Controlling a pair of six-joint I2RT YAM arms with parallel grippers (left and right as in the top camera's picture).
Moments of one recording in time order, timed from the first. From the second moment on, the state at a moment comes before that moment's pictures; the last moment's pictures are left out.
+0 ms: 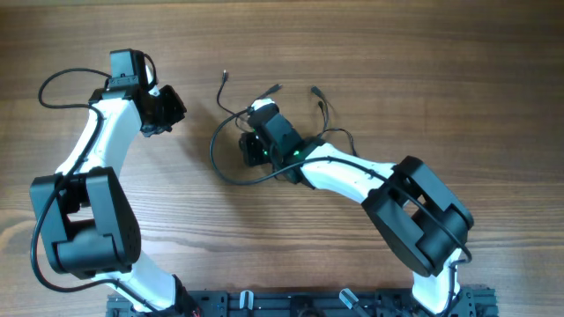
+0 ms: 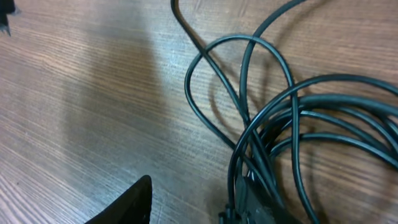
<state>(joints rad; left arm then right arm) 0.12 1.83 1.25 -0.61 0.18 -0.44 0.78 2.01 1.18 -0.01 -0.04 0.53</state>
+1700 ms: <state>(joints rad) 0.12 1.83 1.25 -0.61 0.18 -0.44 0.67 2.00 1.18 0.25 -0.06 0.65</state>
